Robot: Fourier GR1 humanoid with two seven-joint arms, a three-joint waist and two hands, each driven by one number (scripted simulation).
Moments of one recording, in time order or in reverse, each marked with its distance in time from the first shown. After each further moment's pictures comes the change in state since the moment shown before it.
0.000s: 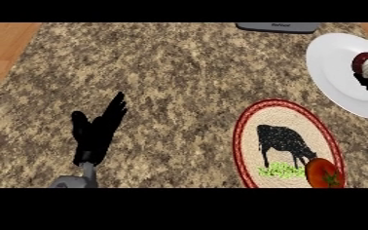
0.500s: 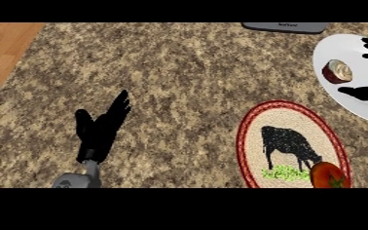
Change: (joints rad) left arm -0.017 -0.009 -0.010 0.006 -0.003 -0.006 -0.003; right arm -0.076 0.009 0.084 0.147 0.099 0.112 0.001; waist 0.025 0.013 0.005
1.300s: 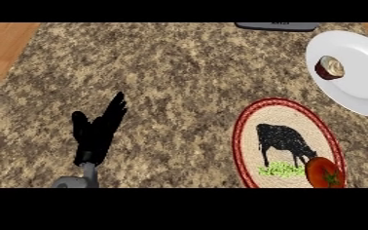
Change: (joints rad) left arm 0.021 -0.001 0.011 -0.015 -0.006 0.019 0.005; right arm -0.024 -0.109 -0.189 0.111 -0.187 0.376 -0.057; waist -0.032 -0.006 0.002
